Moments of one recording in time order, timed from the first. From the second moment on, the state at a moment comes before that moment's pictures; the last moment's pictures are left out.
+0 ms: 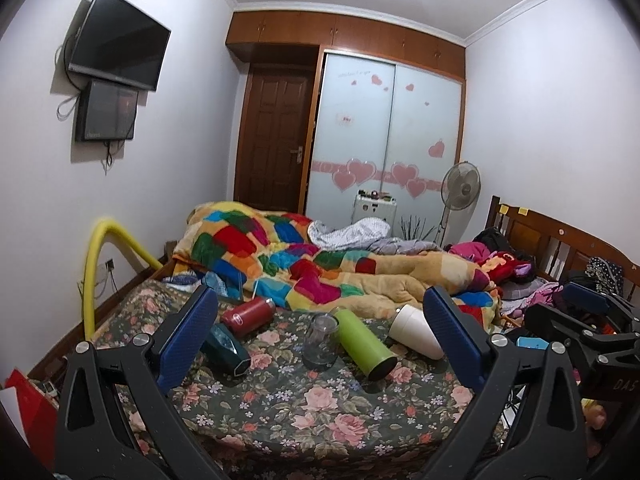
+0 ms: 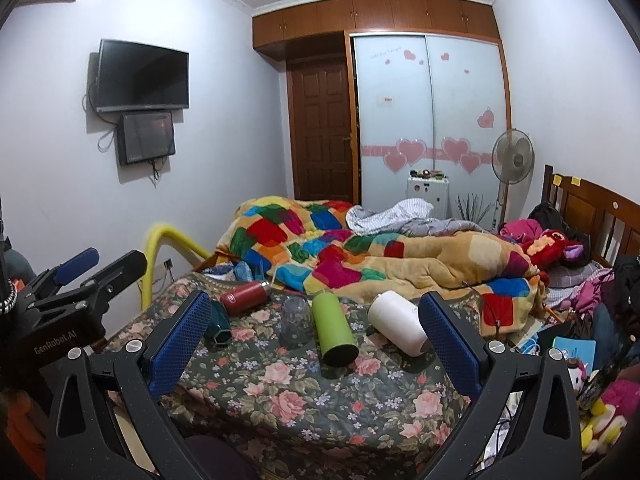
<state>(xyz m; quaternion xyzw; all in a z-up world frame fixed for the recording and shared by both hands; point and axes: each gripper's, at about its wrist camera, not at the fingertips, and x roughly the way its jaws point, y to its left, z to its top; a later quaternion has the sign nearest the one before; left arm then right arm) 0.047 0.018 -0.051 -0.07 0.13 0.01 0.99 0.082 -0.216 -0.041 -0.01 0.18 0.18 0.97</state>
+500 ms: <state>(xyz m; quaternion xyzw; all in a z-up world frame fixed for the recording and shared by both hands) 0.143 0.064 -0.134 -0.11 0.26 0.05 0.96 0.208 -0.174 -0.129 -0.07 0.35 0.19 0.91</state>
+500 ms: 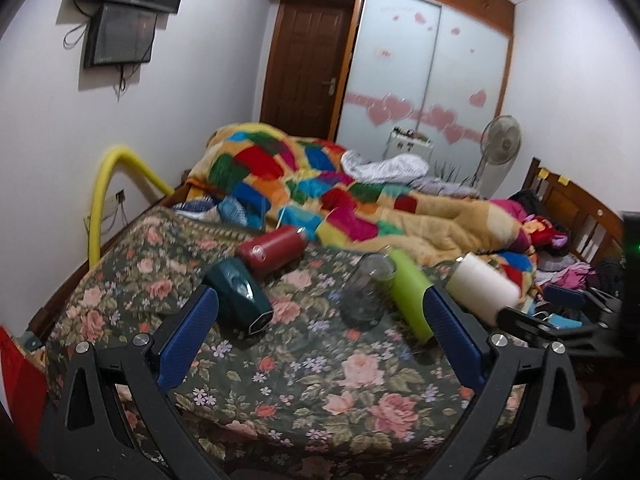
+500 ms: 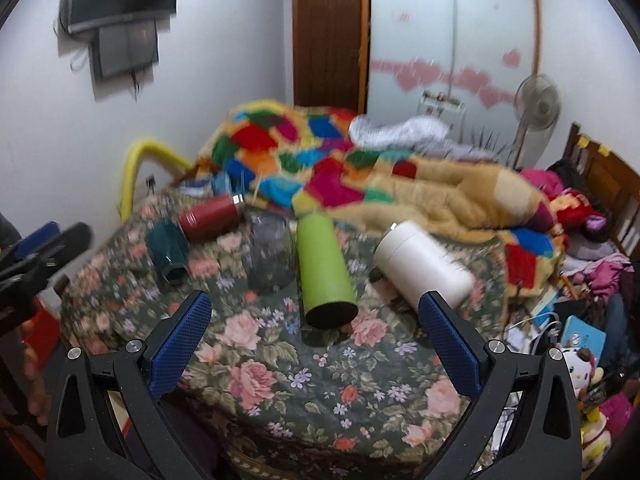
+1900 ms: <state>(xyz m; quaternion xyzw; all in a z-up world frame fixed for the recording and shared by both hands) 0.174 0.056 -0.168 -0.07 0.29 0.06 0.95 0.354 -0.137 -0.233 -0.13 0.57 0.21 0.79</state>
